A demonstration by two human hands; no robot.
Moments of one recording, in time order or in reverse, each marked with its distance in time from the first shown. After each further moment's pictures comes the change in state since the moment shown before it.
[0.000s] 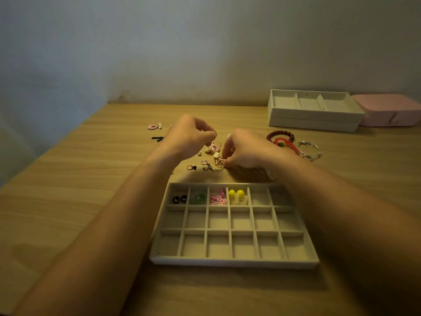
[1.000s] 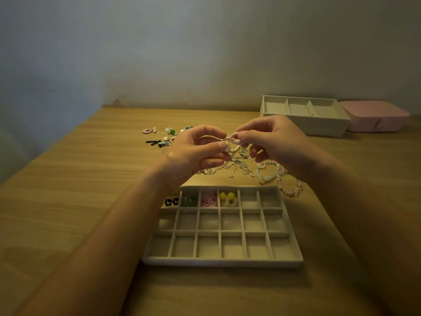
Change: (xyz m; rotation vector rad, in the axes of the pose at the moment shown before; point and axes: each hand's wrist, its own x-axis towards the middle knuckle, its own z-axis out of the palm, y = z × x) left_hand -0.042 0.009 0.011 -0.905 -0.307 0.039; right_hand -0.081 0.003 -0.049 0.710 0.222 -0.019
